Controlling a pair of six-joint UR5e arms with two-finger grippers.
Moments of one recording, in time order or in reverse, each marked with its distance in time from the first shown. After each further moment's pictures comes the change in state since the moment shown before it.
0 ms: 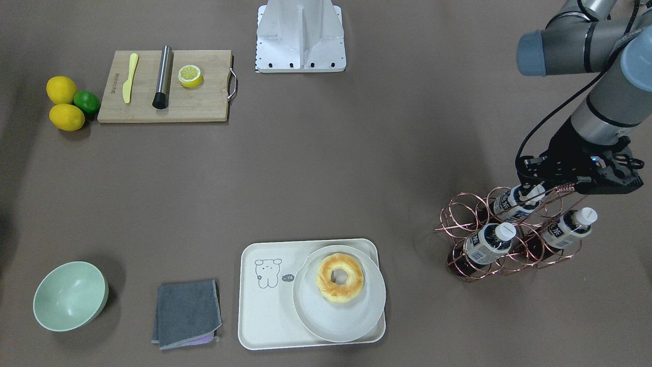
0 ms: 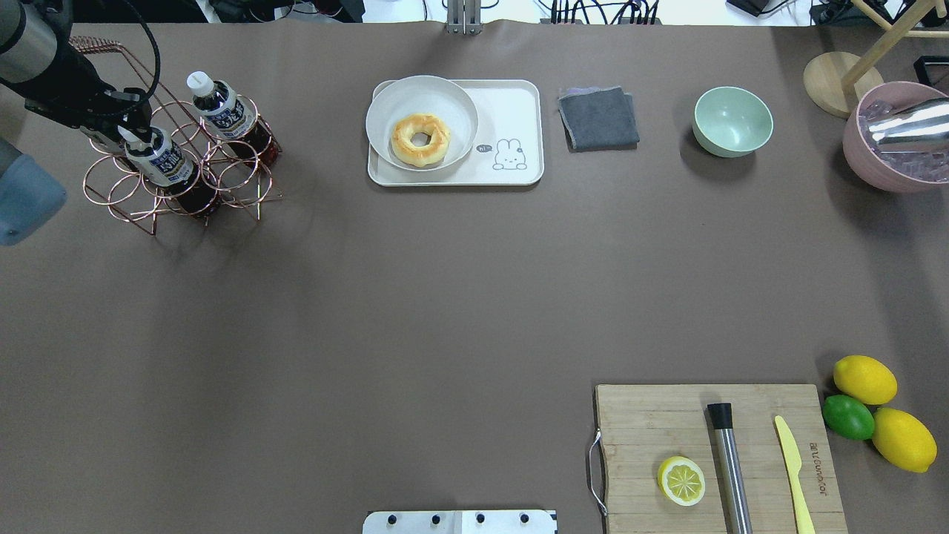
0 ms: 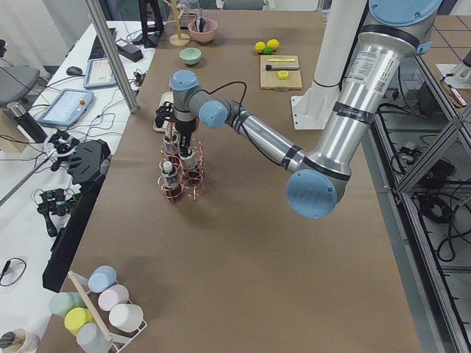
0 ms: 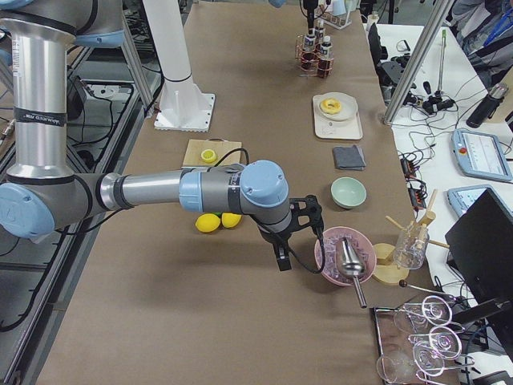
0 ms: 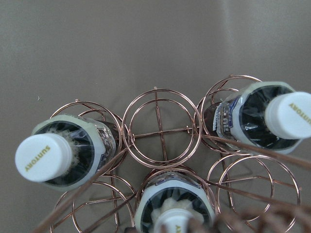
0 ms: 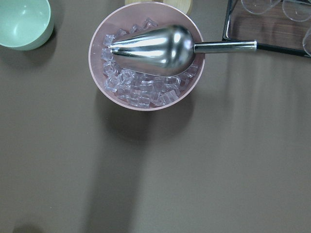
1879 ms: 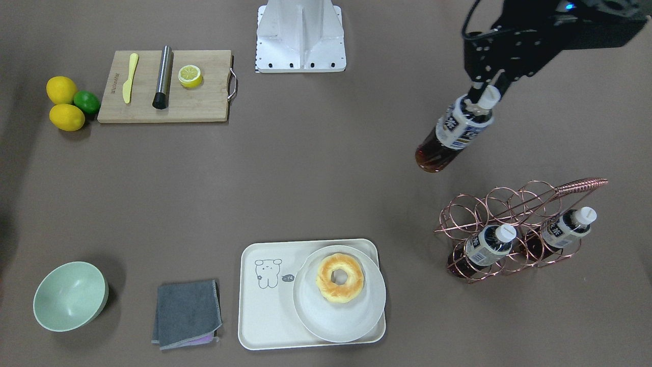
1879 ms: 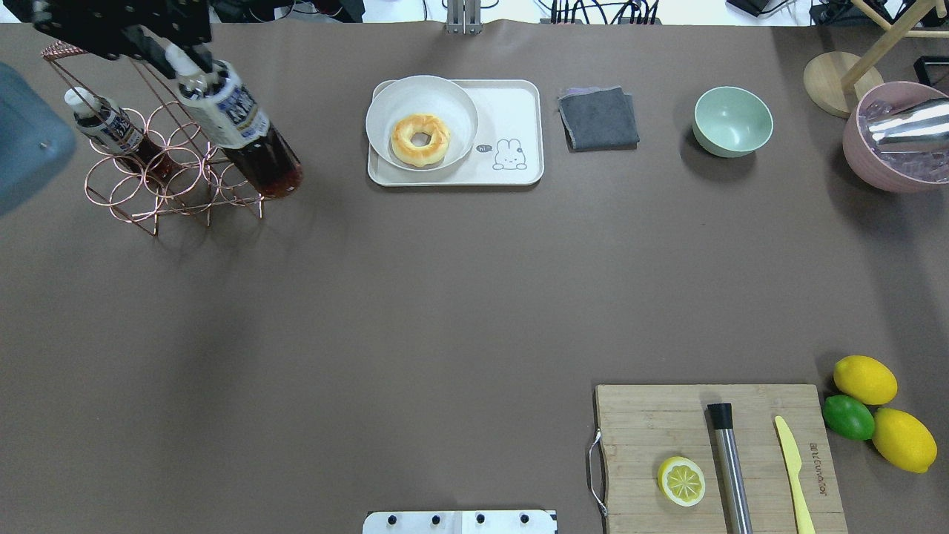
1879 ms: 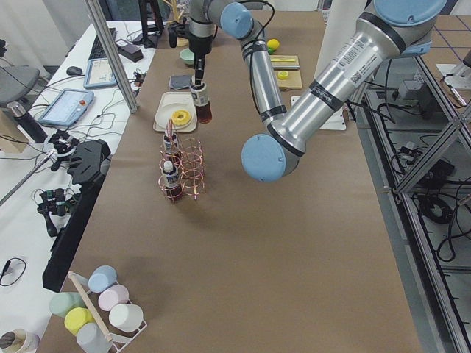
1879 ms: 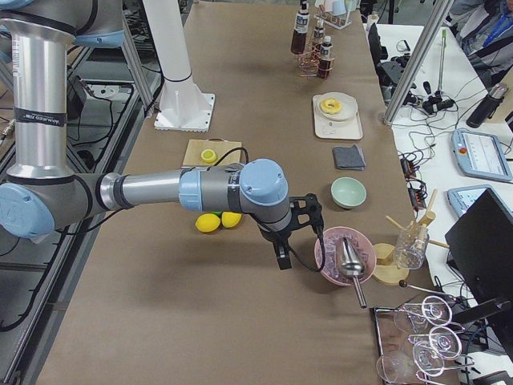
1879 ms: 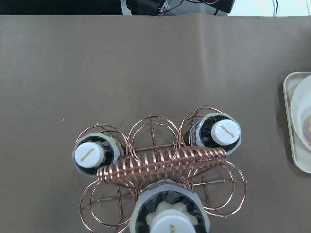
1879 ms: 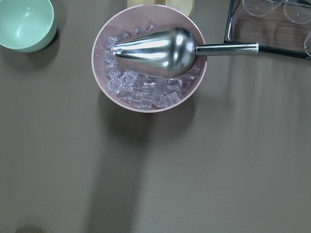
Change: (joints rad) left arm 0.042 -0.413 -0.315 0.622 -0.006 -0.260; right arm 0.001 0.000 0.006 0.000 0.004 0.002
